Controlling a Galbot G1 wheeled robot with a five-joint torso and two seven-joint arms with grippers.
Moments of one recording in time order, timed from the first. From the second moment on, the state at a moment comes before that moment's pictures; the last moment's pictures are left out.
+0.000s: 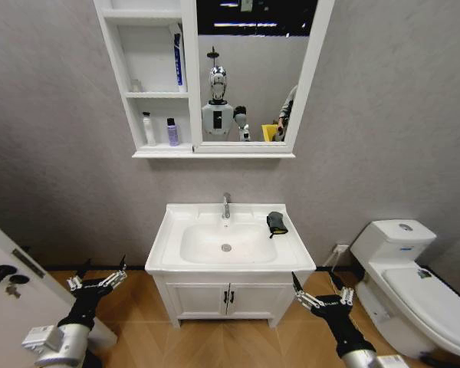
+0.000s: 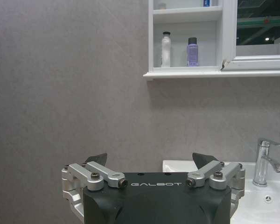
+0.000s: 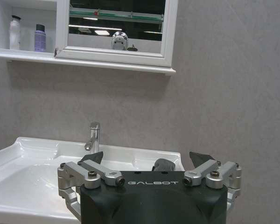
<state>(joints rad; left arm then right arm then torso) 1.71 -1.32 -0.90 -2.32 -0.42 0.09 -0.01 -1.98 1.33 0.69 2.47 0.19 0.04 0.07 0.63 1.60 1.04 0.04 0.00</state>
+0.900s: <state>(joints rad) 1.71 -1.32 -0.90 -2.32 -0.42 0.09 -0.01 -1.98 1.33 0.69 2.47 0.19 0.04 0.07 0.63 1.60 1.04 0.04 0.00</state>
